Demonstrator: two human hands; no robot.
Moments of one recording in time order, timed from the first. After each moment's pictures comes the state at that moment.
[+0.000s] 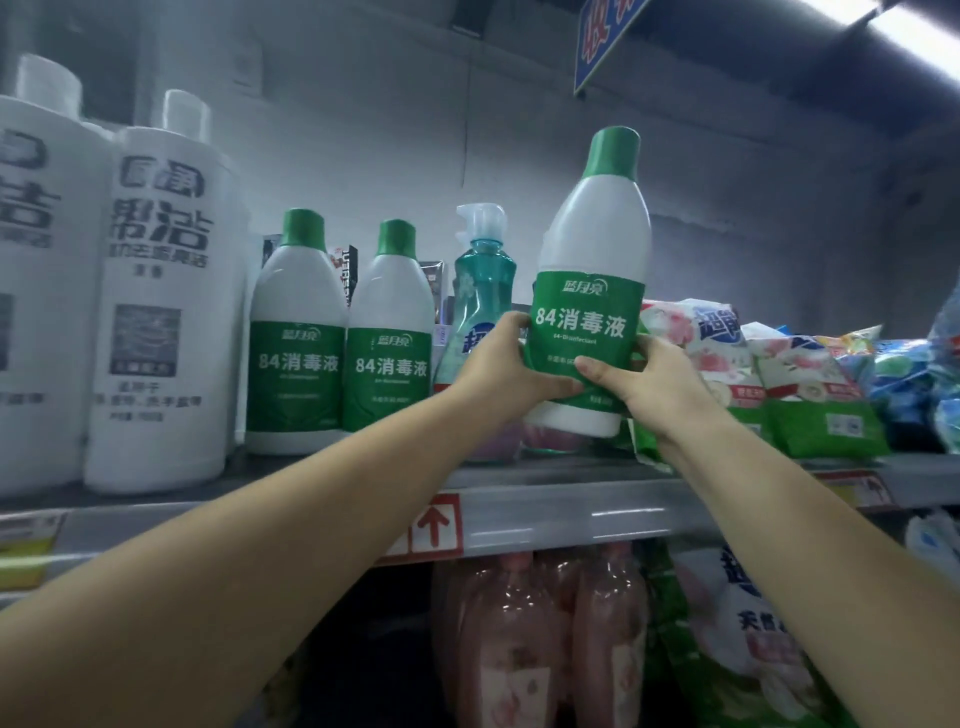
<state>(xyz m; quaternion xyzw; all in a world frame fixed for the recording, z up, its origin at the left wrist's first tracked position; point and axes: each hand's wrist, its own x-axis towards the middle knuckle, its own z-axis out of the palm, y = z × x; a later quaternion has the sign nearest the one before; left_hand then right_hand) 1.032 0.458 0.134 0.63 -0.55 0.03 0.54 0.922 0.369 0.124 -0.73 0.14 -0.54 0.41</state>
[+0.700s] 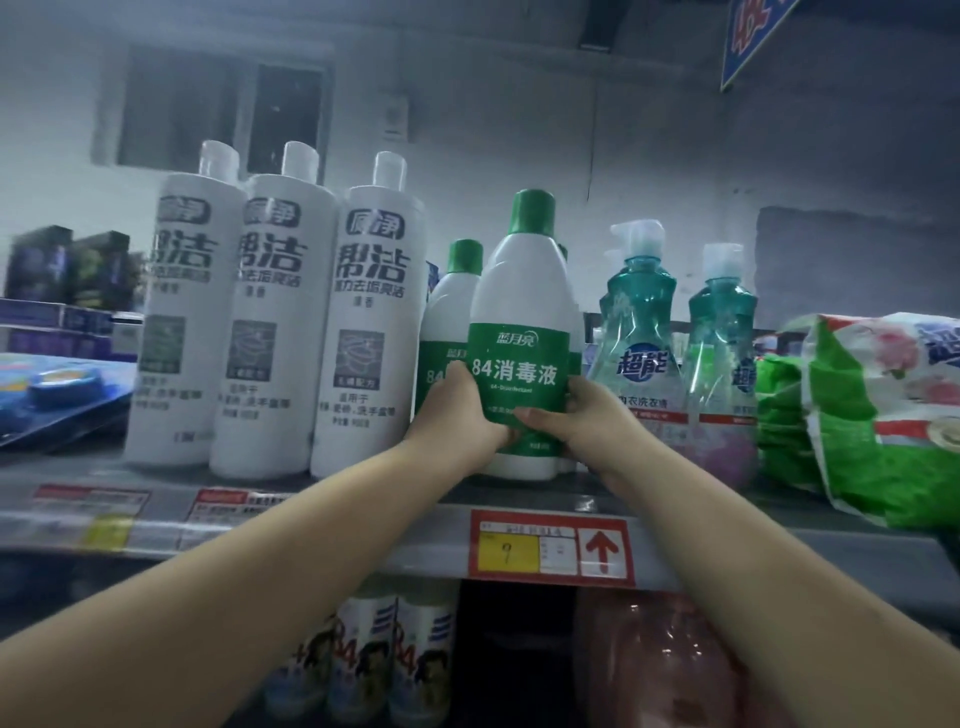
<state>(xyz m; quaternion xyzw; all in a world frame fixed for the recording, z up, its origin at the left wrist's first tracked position) 1.117 0.570 0.105 0.79 -0.37 0.16 0.46 1.056 0.445 0.106 -0.80 0.03 -0.34 0.49</state>
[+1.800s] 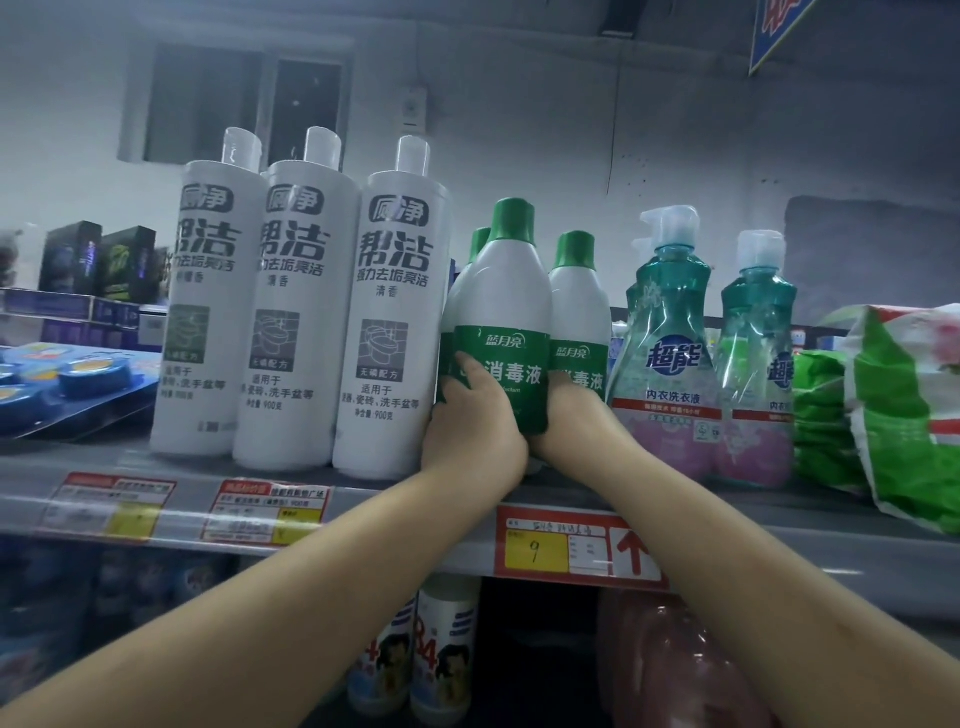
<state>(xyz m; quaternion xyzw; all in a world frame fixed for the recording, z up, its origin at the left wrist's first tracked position) 1.114 0.559 0.094 0.87 -0.26 0.23 0.34 1.069 0.480 0.108 -0.93 0.11 -0.34 0.07</state>
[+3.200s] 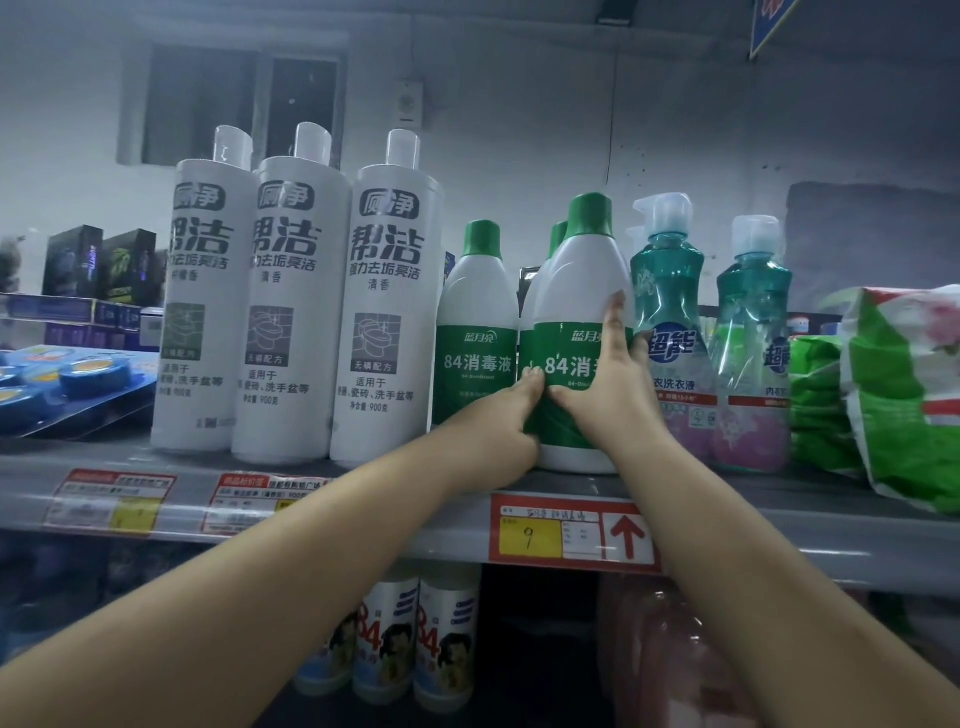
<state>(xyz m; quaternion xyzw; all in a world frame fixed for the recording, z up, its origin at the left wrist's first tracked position) 1.122 0.570 0.092 0.79 -0.51 0.09 0.32 1.062 0.452 0.113 -0.85 0.18 -0.45 0.22</state>
